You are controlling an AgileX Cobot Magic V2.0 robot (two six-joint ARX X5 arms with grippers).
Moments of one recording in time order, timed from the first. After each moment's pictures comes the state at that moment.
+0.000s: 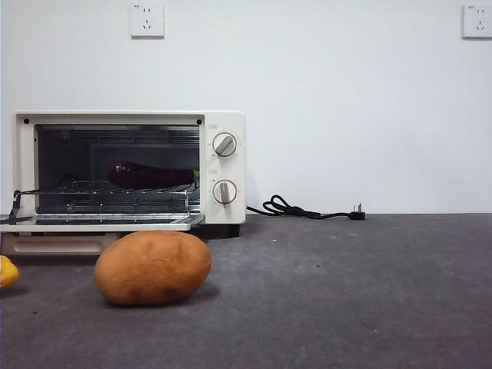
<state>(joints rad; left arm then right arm) 0.51 1.77 0.91 -0.33 0.78 0.08 0.77 1.08 1.94 -1.35 0.08 -0.07</state>
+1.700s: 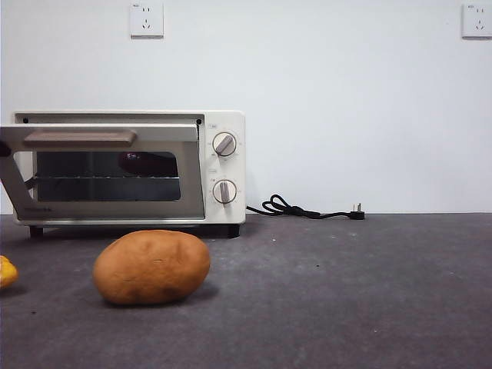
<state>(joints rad) 0.39 1.66 1.00 0.03 0.90 -0.14 0.77 1.08 1.94 -1.35 0.09 -0.04</state>
